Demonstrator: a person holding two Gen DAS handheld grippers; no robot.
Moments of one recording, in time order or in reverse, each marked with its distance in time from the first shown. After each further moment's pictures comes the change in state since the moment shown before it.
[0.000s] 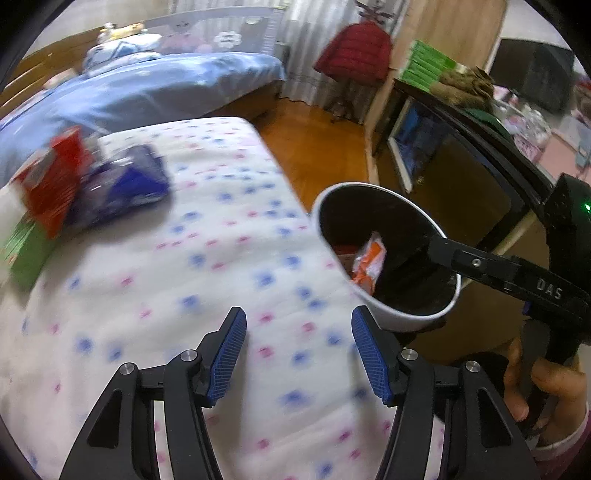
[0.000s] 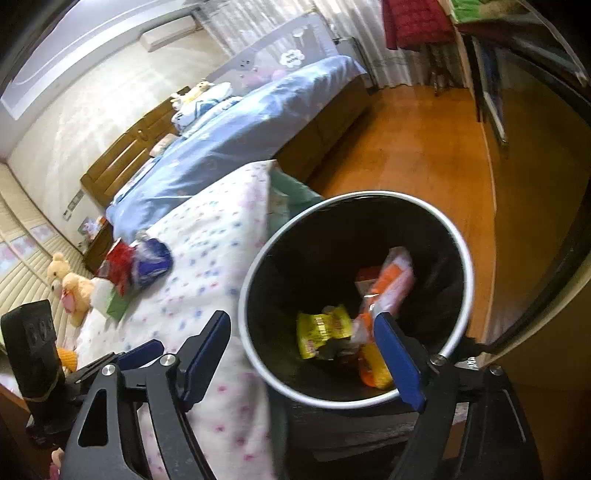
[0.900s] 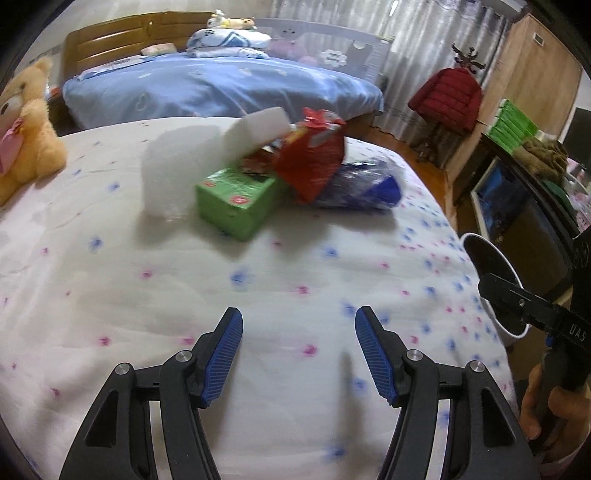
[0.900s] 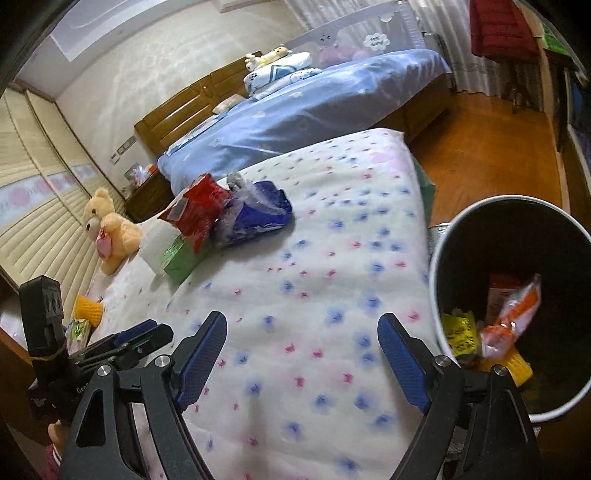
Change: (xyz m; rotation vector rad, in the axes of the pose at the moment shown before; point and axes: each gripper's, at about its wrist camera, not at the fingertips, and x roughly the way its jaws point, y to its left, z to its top) left arm -0.096 0.125 -0.037 -0.235 -0.078 0.202; right arm 0.063 0.125 -0.021 -0.202 0.085 0.153
